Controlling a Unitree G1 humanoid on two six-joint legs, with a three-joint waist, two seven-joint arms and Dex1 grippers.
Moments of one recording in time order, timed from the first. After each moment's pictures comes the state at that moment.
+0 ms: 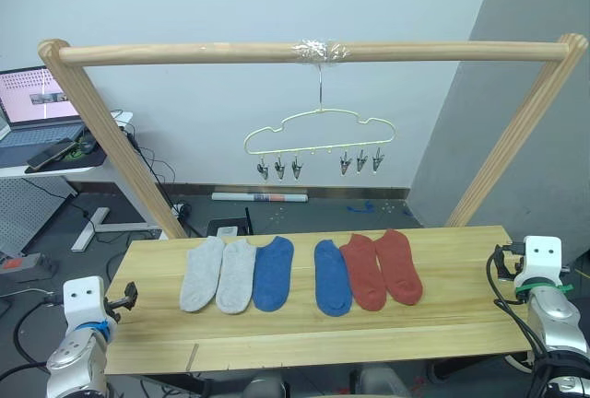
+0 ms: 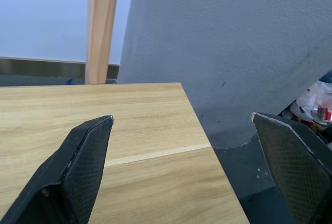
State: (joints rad) left arm 0.00 0.51 0.48 0.71 -0.28 -0.01 -0.25; right arm -0.14 -0.52 -0.31 0.71 0.09 -0.14 0.12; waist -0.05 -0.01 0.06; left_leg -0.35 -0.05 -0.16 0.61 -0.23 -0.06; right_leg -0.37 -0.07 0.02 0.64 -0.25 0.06
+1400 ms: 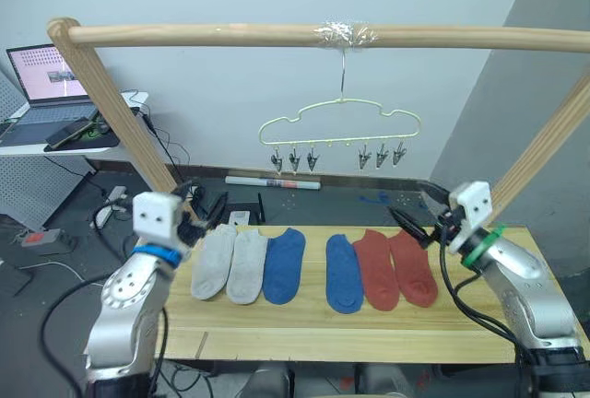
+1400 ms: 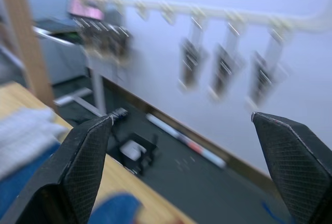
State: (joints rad) left arm -0.07 0.33 0.18 -0.31 -0.39 0.27 -0.32; right arm -0.14 -0.48 -0.04 -0.28 0.40 0.28 0.61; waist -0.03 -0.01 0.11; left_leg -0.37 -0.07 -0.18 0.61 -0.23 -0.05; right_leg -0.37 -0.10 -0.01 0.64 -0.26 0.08
